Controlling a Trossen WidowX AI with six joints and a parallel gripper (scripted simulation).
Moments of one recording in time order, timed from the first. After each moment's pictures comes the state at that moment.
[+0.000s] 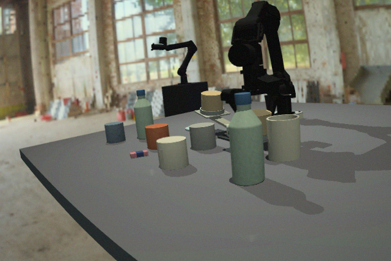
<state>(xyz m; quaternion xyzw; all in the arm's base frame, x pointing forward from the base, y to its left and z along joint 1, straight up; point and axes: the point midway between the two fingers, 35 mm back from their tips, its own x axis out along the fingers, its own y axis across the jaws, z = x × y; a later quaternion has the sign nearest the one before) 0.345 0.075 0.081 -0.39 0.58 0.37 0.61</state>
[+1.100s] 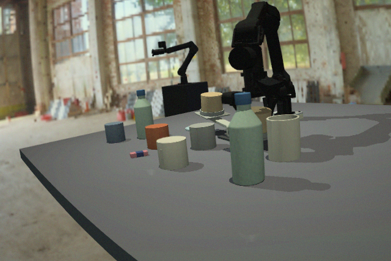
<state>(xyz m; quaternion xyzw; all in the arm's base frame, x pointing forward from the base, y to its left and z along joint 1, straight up) 0.342 0.075 0.075 -0.38 0.59 0.38 0.60</state>
